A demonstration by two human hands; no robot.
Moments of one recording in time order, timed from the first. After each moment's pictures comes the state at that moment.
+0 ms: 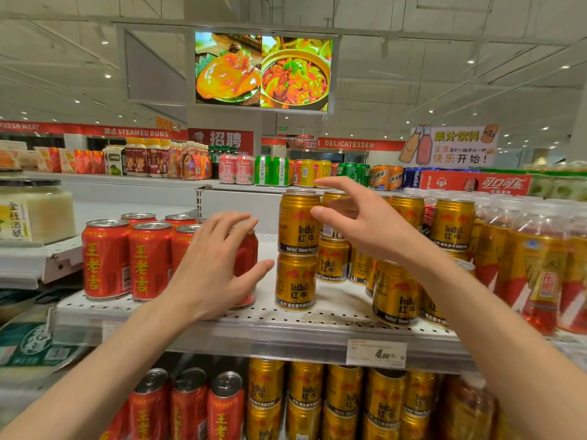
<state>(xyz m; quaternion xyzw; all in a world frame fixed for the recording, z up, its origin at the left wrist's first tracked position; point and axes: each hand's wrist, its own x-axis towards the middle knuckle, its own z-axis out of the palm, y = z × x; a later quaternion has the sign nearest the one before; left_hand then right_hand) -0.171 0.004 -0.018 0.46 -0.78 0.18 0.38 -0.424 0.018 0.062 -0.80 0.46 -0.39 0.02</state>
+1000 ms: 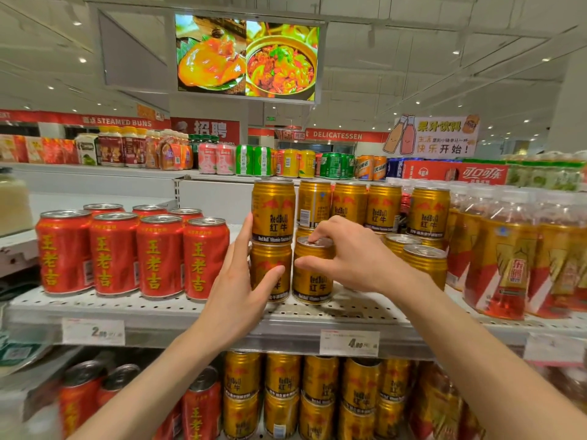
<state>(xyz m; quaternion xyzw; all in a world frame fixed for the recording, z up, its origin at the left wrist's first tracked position) -0.245 0.007 -0.063 0.39 -0.74 -0.12 0.54 -0.448 0.016 0.014 -0.80 0.55 -0.23 -0.08</state>
